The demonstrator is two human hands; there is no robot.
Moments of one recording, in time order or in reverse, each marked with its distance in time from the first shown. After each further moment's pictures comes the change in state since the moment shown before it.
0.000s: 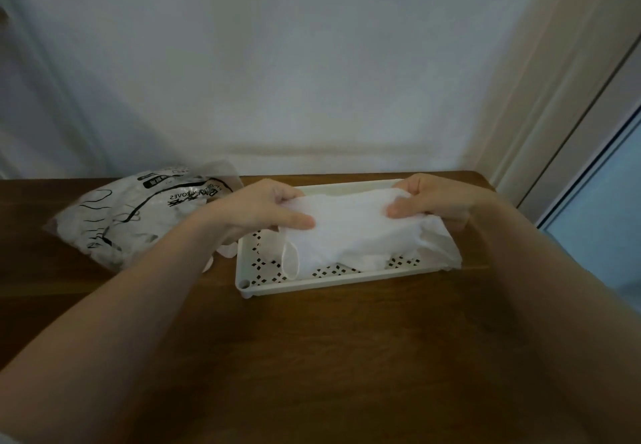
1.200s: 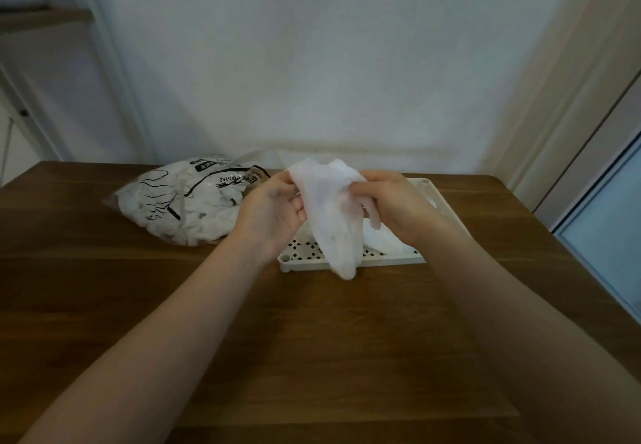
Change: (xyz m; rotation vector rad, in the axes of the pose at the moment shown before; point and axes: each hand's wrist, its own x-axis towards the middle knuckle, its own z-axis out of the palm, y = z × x) left_hand -0.042 -0.021 0.025 -1.172 0.412 0.224; right_hand 0.037 -0.031 0.116 0.147 0.520 -0.191
